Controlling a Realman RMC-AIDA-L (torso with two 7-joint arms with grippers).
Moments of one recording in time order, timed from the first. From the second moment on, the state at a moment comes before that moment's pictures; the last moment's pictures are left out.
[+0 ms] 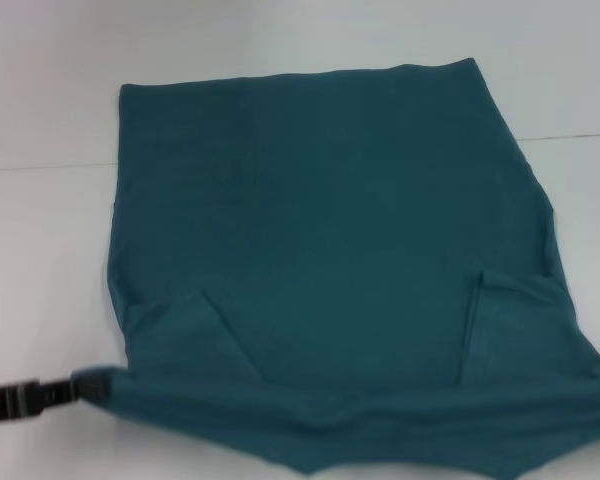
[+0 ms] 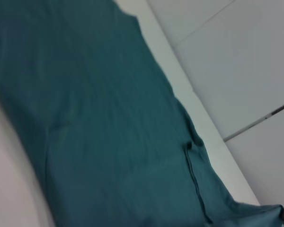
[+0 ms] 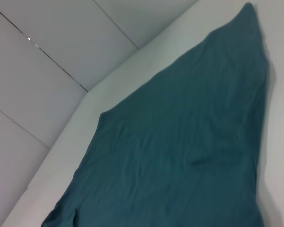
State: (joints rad) left arm -0.47 -2.09 0.25 0.82 2.39 1.84 -1.99; right arm 0.18 2.02 0.05 -0.70 -2.28 -1.78 1.69
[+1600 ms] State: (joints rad) left arm -0.91 -2.12 0.26 0.29 1.76 0.68 -1.12; right arm 0.76 2.05 -0.13 -0.33 -1.93 -0.63 1.22
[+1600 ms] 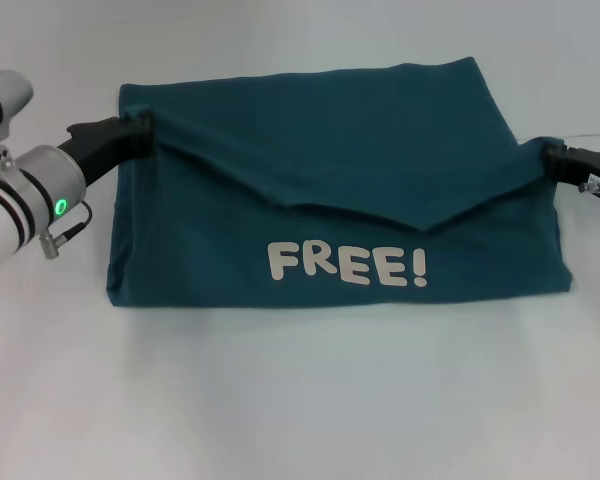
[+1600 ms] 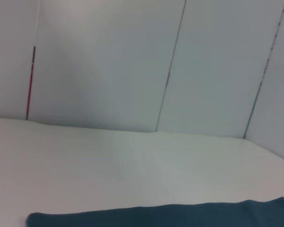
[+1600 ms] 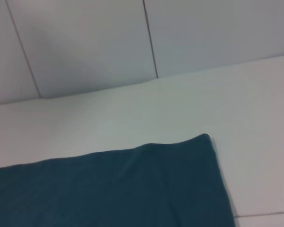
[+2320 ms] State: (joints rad) left arm -0.90 -2.15 0.30 0.28 1.74 0.64 -1.07; right arm 0.76 2.06 -0.14 -0.31 -1.92 -0.58 1.18
